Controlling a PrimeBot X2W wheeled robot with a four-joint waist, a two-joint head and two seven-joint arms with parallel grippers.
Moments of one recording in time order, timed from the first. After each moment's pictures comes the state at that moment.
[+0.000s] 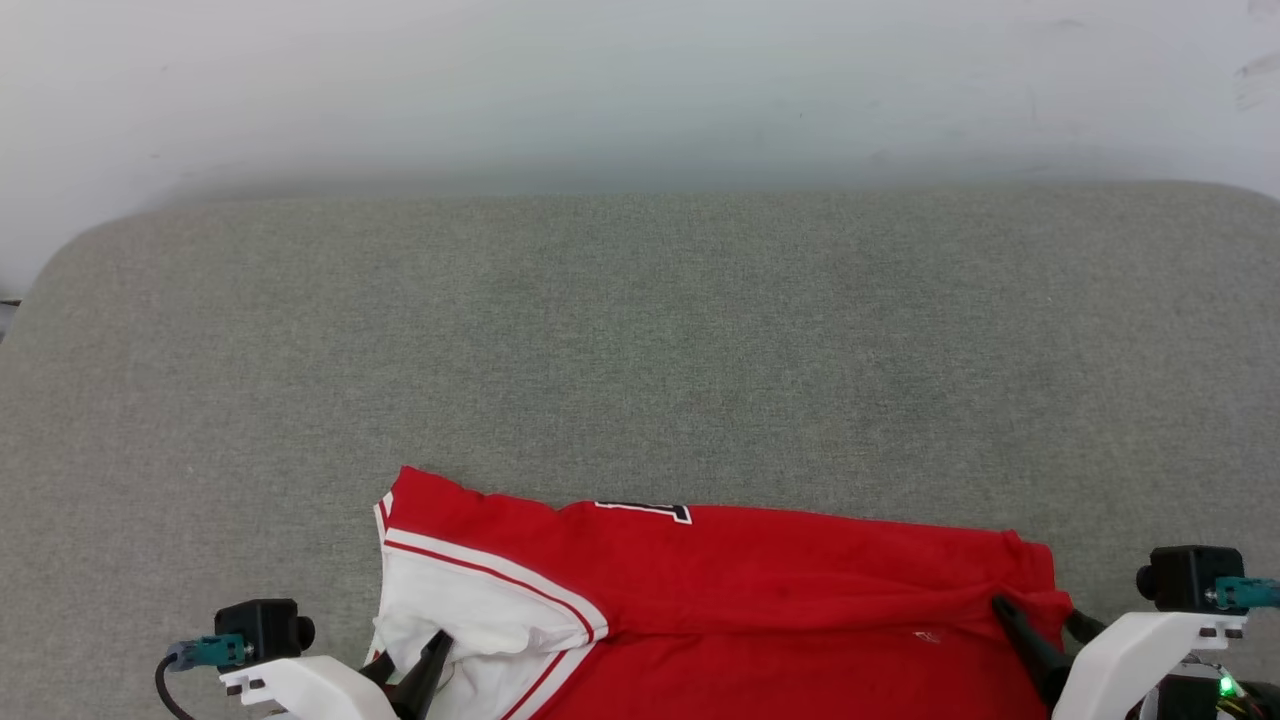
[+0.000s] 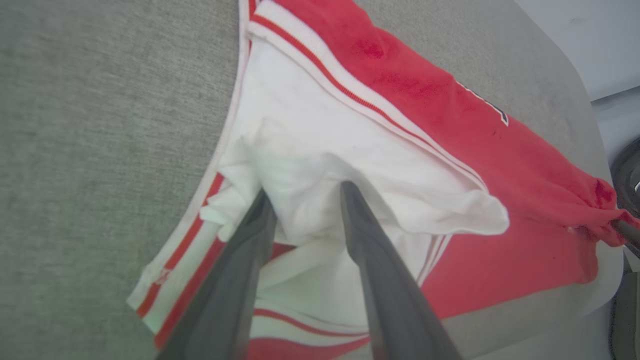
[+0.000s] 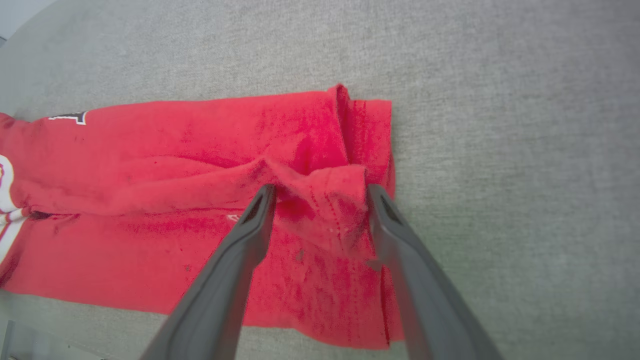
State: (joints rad) left arm -0.01 0.52 -0.48 0.12 -1.10 0.15 0.13; right arm 0.03 -0.16 -0.06 0.11 0.46 0.13 0.50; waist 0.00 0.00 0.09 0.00
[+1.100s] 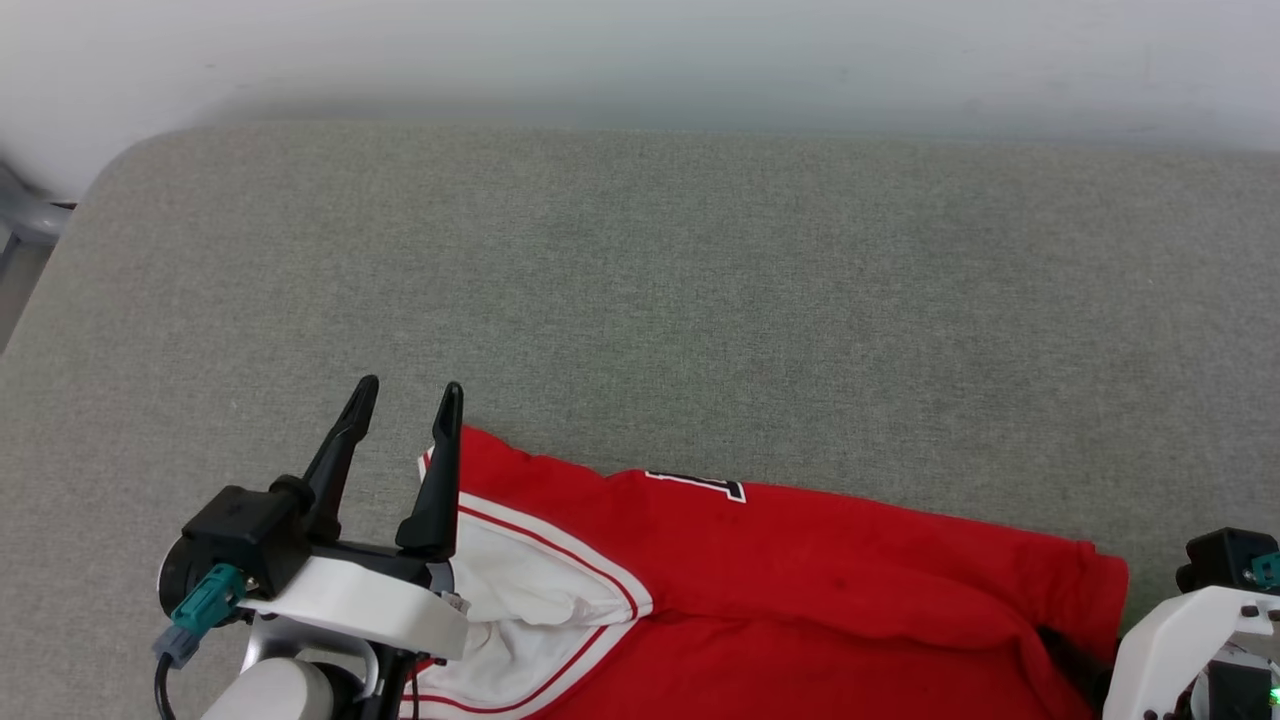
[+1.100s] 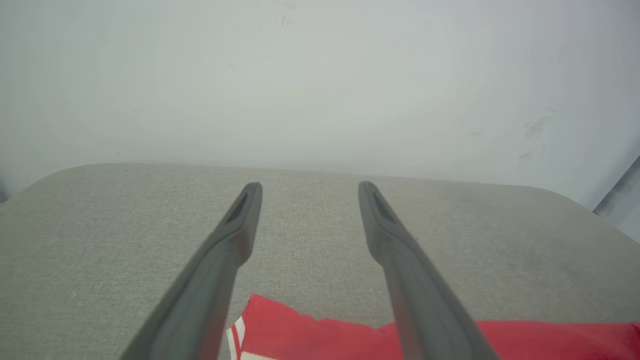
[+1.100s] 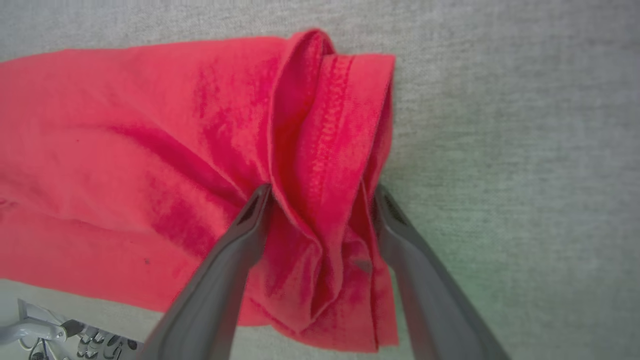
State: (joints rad) left arm -0.17 0.49 -0.48 -0.15 -0.65 0.28 -0.25; right arm 0.02 -0.13 -0.18 0.06 0.40 0.13 0.81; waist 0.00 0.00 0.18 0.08
